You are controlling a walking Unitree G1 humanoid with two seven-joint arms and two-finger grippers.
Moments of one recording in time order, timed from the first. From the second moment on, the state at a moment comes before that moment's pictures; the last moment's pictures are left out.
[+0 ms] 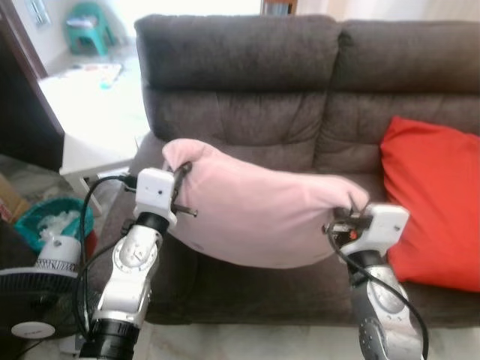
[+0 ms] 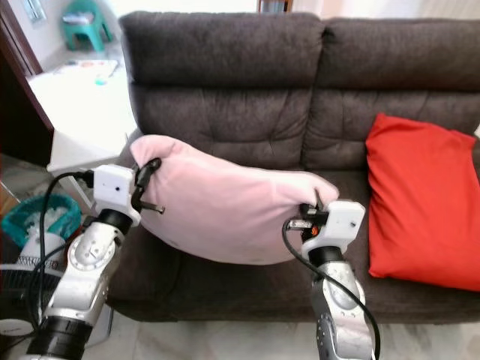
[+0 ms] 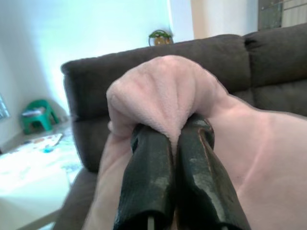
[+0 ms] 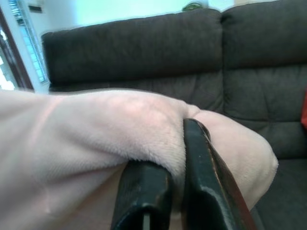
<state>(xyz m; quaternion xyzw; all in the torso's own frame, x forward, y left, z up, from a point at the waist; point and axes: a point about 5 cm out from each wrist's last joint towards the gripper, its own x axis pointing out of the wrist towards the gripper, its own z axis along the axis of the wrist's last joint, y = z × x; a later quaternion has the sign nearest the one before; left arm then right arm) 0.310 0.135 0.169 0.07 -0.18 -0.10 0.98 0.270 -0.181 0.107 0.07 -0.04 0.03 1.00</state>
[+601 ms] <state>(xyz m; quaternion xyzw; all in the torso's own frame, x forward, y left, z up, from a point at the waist) 0.309 0.127 0.162 0.07 -0.16 -0.13 0.98 0.274 -0.192 0.113 0.05 -0.06 0.01 1.00</state>
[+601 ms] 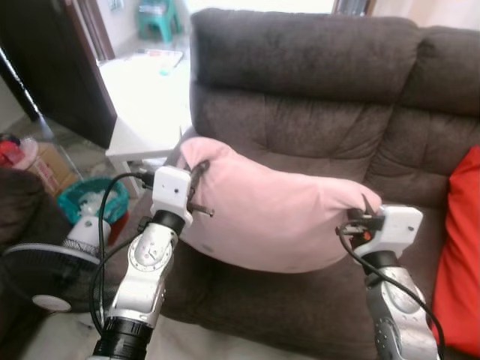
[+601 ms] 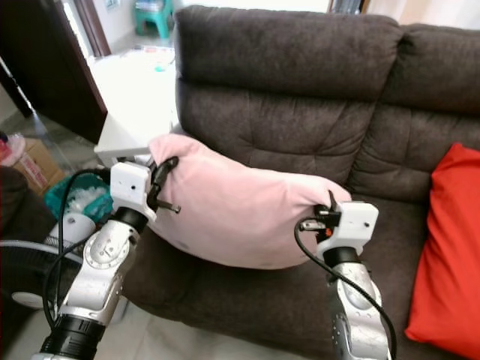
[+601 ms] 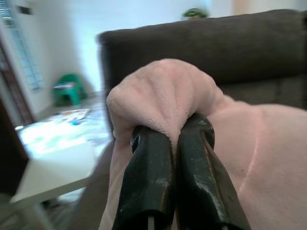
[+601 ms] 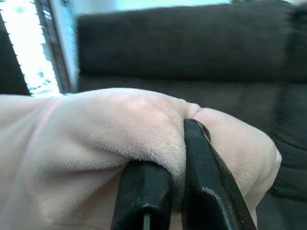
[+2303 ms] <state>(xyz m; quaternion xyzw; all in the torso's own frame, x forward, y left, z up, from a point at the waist) 0.308 0.124 0.161 0.07 -0.16 -0.14 0.98 0.275 -0.191 0.106 0.04 -0.04 0.00 1.00</state>
